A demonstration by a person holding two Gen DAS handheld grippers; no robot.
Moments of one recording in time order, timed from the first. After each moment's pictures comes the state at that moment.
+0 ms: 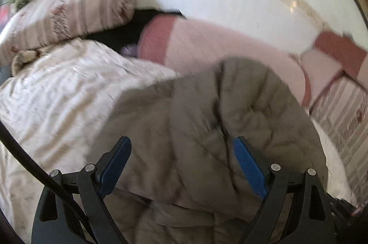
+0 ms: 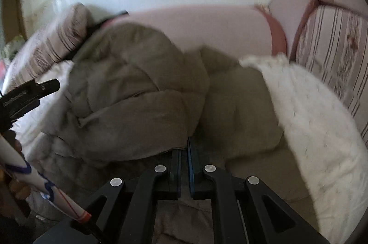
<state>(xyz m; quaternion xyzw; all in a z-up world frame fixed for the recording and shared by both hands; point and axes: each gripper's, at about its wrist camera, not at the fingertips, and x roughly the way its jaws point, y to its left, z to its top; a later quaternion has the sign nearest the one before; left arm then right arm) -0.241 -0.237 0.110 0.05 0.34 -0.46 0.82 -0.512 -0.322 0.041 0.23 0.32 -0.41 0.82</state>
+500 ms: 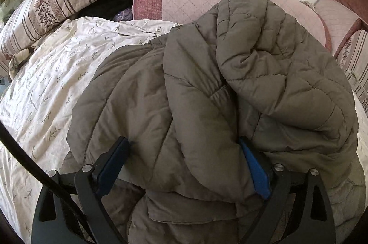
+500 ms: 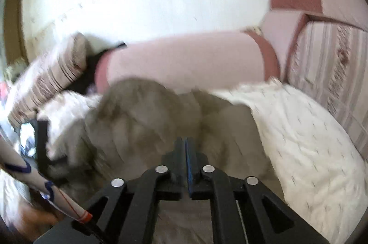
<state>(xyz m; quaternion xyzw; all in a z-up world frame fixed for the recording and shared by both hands) -0.245 -0.273 0.056 0.17 0.38 -0.41 0.81 -0.529 -0.332 0.109 0.21 0.24 -0.43 0.85</state>
